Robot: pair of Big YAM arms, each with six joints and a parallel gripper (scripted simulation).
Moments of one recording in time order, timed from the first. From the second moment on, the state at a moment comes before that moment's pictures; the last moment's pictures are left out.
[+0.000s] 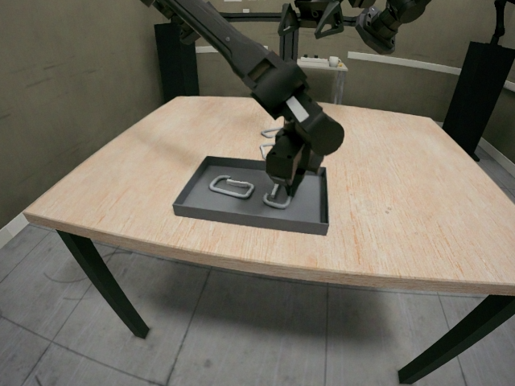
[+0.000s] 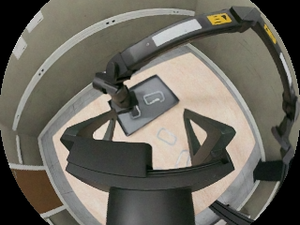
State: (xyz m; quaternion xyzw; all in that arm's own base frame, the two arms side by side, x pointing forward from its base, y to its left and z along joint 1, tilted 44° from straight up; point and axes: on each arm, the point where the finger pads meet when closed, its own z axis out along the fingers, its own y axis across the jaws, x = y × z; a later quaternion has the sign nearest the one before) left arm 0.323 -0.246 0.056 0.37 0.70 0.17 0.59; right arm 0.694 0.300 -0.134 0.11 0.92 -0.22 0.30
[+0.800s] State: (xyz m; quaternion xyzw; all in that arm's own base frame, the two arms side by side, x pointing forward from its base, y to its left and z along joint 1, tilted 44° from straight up) left arm 0.323 -0.246 0.056 0.37 0.70 0.17 0.59; right arm 0.701 0.310 -0.133 0.10 0.92 -0.22 0.31
